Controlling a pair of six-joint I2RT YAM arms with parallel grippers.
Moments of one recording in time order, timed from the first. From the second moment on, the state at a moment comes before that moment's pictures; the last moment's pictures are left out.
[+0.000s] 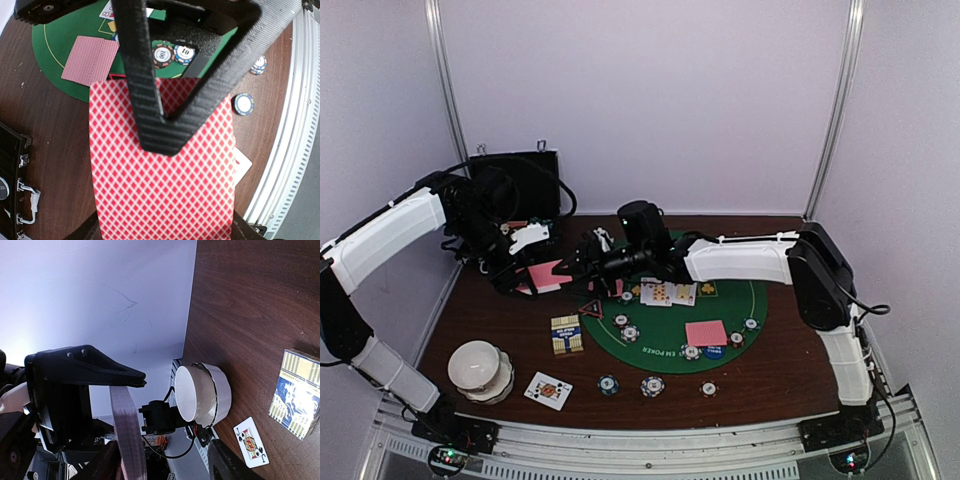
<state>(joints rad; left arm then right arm) -0.45 1.47 1.42 -1.22 0.33 0.71 0.91 2.23 1.75 0.15 -0.74 1.29</state>
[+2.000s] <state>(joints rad) -0.45 1.47 1.42 -1.22 0.31 0.71 0.32 1.85 1.24 -0.24 -0.59 0.84</state>
